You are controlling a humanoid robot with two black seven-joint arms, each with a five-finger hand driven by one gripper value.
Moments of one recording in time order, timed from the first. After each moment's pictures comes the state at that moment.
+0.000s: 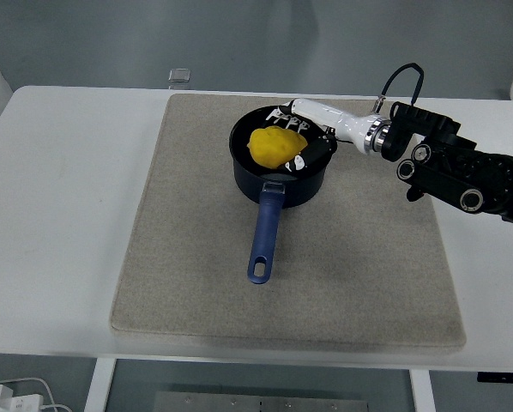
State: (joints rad) left arm -0.02 0.00 -0.08 -0.13 -0.05 -0.11 -0.03; right arm 1.23 -0.19 -0.03 0.78 -0.90 0.00 0.28
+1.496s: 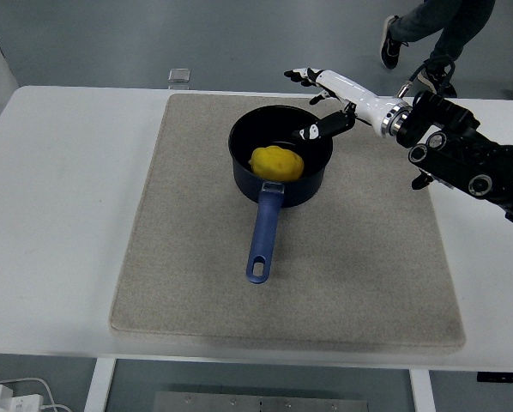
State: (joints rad) left arm -0.02 0.00 -0.08 -0.13 -0.05 -0.11 -0.03; right arm 1.22 -0.21 0.08 0.73 -0.74 -0.06 0.28
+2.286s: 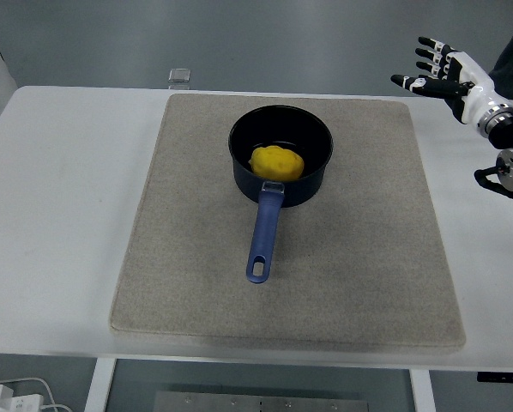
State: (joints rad) left arm -0.02 0.00 -0.08 -0.13 -0.05 -0.11 -0.03; right arm 1.09 -0.39 0.17 0.67 -0.07 -0.06 0.27
